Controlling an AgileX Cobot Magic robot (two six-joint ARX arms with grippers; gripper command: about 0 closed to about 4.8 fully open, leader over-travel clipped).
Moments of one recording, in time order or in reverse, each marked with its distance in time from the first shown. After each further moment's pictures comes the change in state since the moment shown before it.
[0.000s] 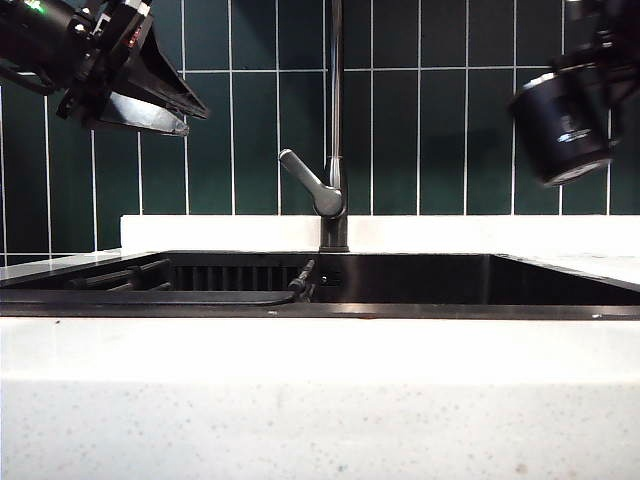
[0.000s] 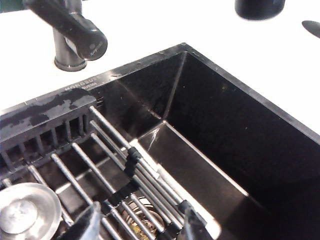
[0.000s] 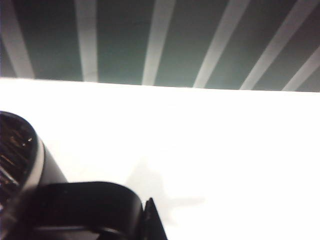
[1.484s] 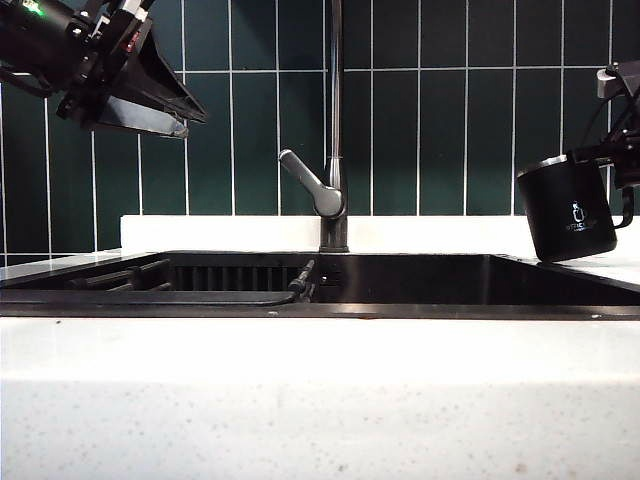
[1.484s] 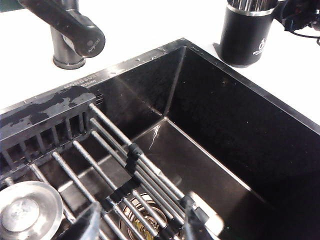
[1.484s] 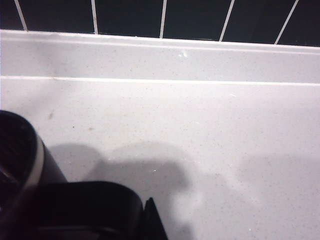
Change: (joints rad) left arm 0.000 0.000 0.000 -0.015 0.000 0.029; right arm -0.020 -0.002 -0.517 0.632 -0.073 0.021
